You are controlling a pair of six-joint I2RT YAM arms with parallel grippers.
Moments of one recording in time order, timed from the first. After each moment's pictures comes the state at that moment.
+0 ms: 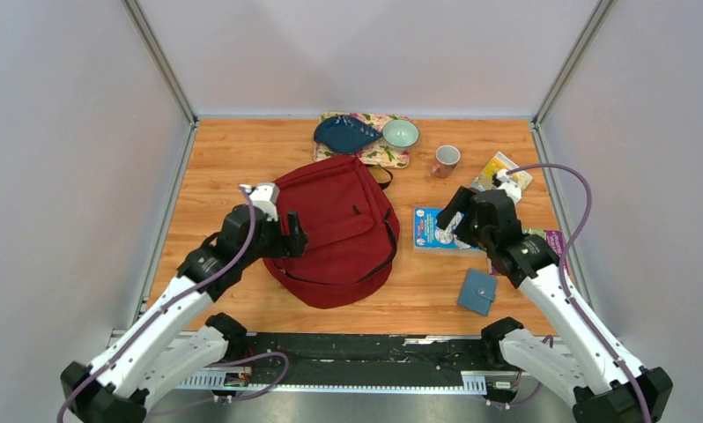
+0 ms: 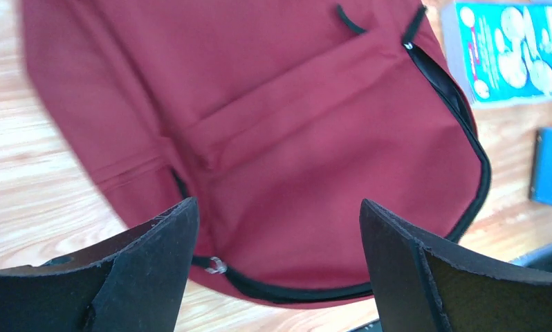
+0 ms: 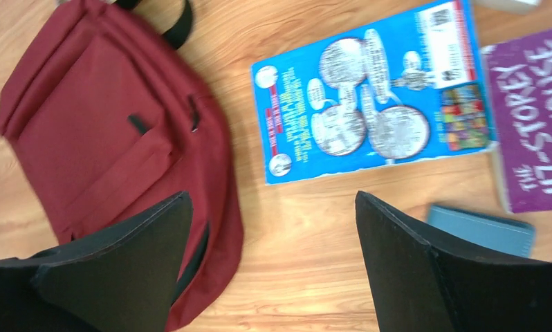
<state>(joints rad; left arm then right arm) -0.55 0.73 0.70 -0.56 -0.14 -0.42 0.47 0.87 0.83 -0.61 0.25 0.76</state>
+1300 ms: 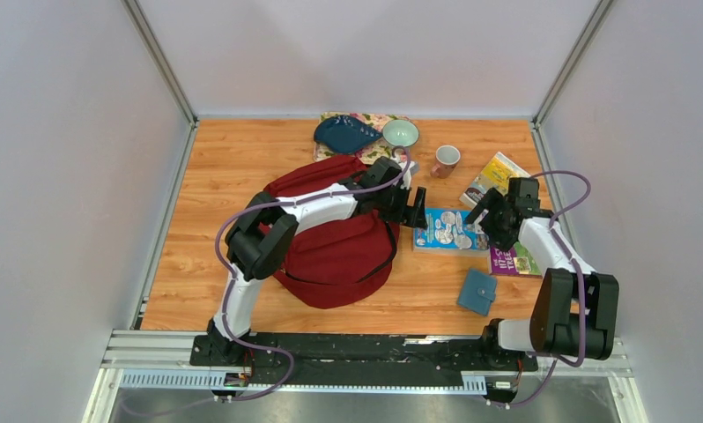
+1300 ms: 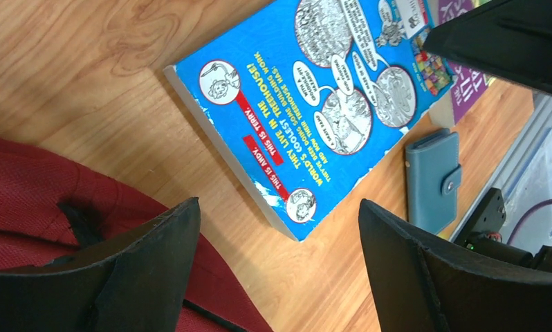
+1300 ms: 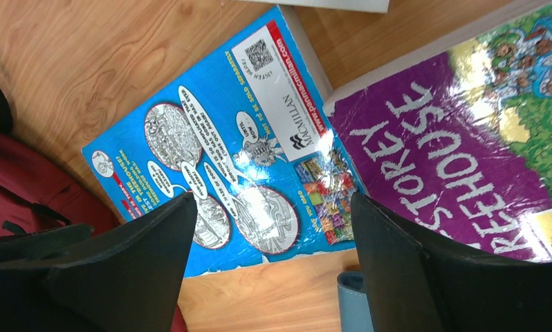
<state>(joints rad) -0.82 2.09 1.55 -0.19 0.35 -0.49 -0.13 1.34 0.78 -0.45 -0.12 0.61</state>
